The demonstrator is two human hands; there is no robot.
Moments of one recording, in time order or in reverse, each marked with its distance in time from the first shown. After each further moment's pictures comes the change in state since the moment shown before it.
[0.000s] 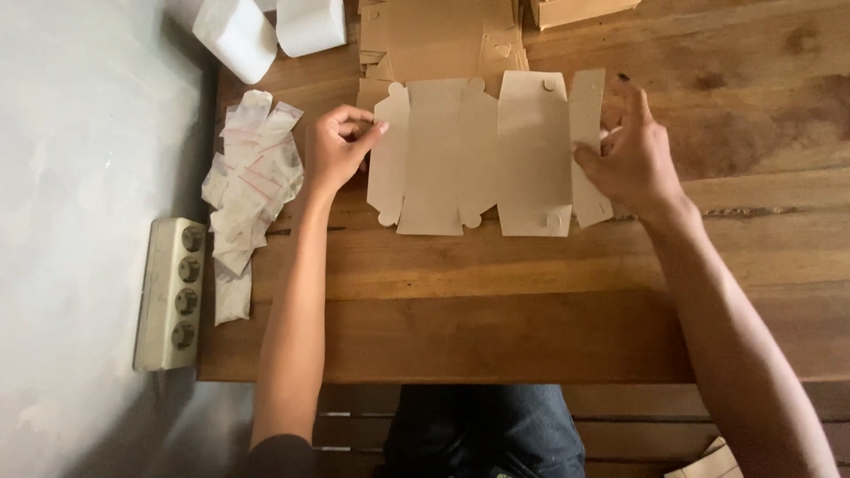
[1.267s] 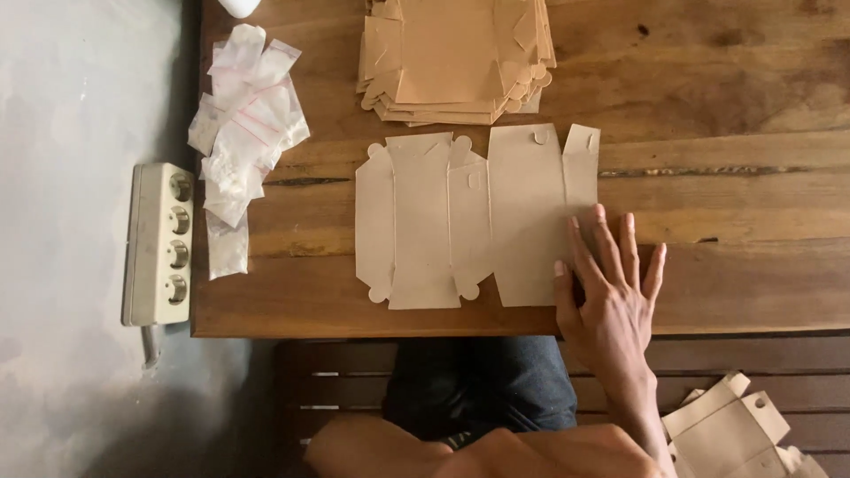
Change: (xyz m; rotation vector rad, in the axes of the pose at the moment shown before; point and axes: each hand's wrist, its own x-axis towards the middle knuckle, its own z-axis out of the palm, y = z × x) left_hand -0.373 0.157 0.158 -0.801 -1.055 0.077; right_hand -0.210 -0.072 0.041 -0.653 0.050 -0.095
